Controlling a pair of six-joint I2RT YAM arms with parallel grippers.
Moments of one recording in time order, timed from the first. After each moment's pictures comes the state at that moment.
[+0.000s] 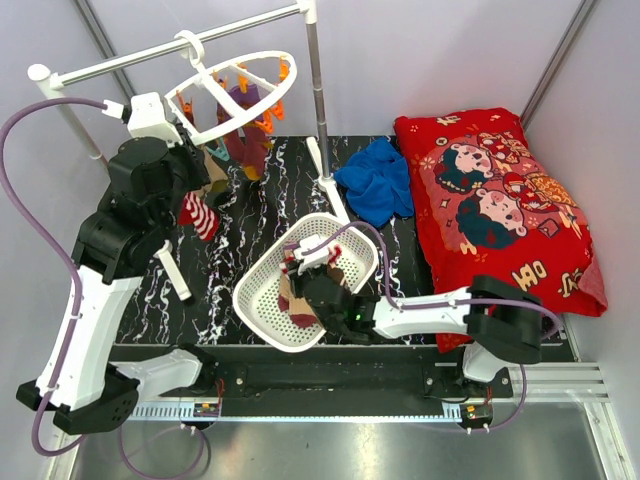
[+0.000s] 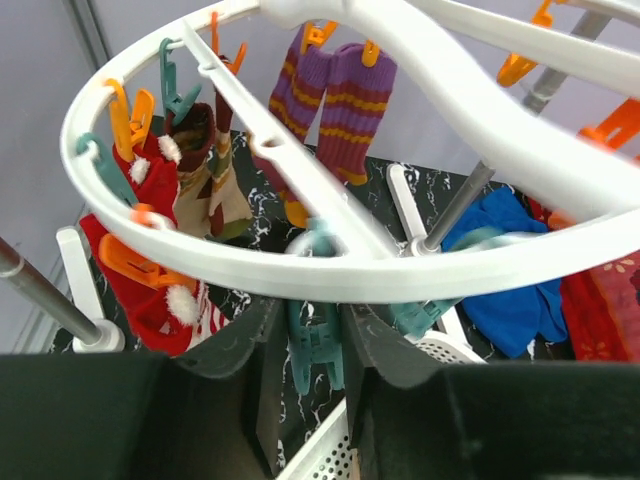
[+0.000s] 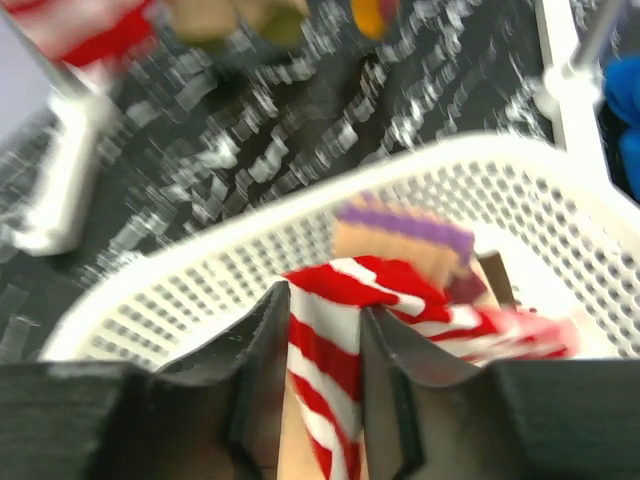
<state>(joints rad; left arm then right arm) -0.47 1.11 1.72 -0.83 -0.50 -0.30 1.30 1.60 0.87 0.59 0.76 0.24</state>
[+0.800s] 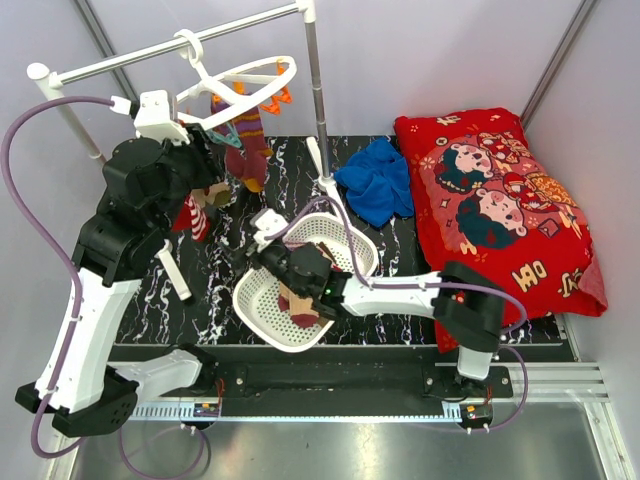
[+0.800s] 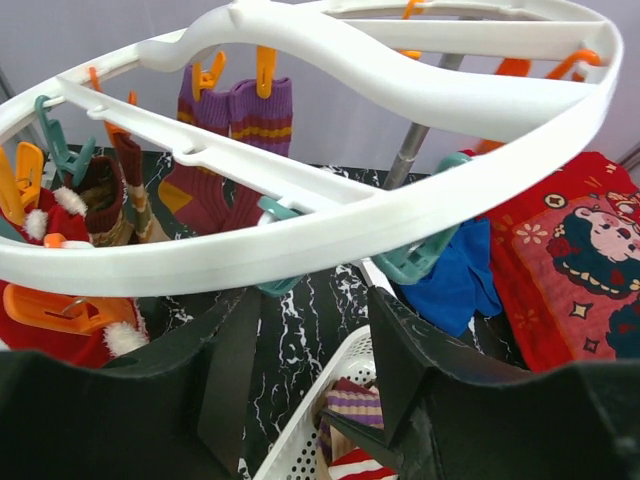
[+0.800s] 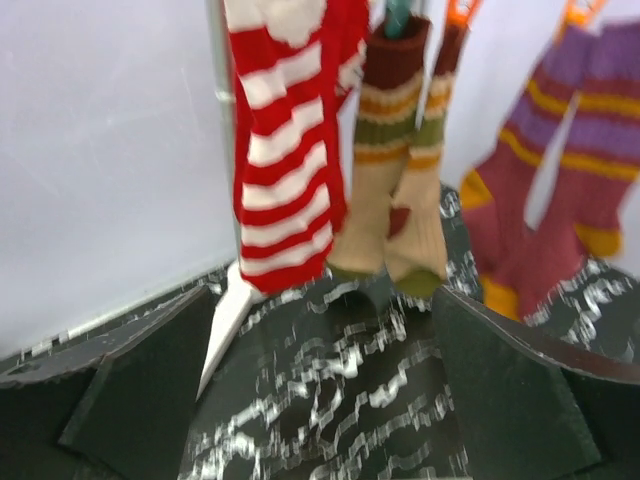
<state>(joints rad) -0.47 1.09 1.69 -0.74 -0.33 -0.28 1.23 1.80 1.17 0.85 0.37 -0.08</state>
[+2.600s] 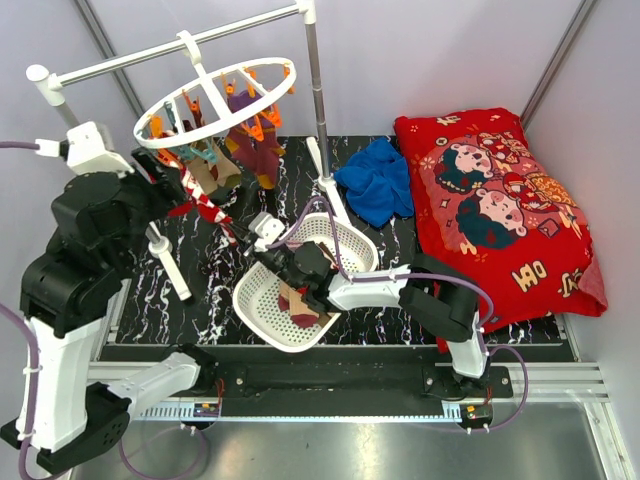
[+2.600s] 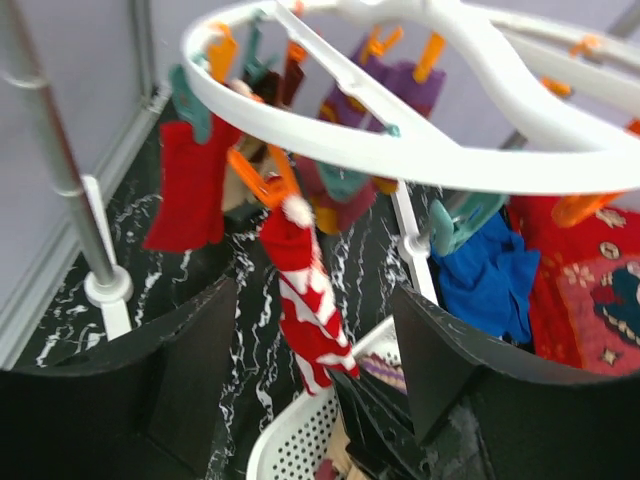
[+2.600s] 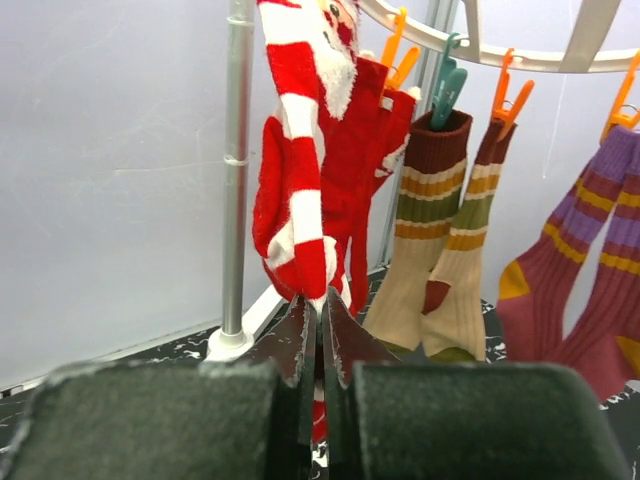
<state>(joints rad) -0.47 0.98 1.77 -1.03 -0.55 -0.45 1.17 1.98 1.24 1.19 0.20 -0.21</state>
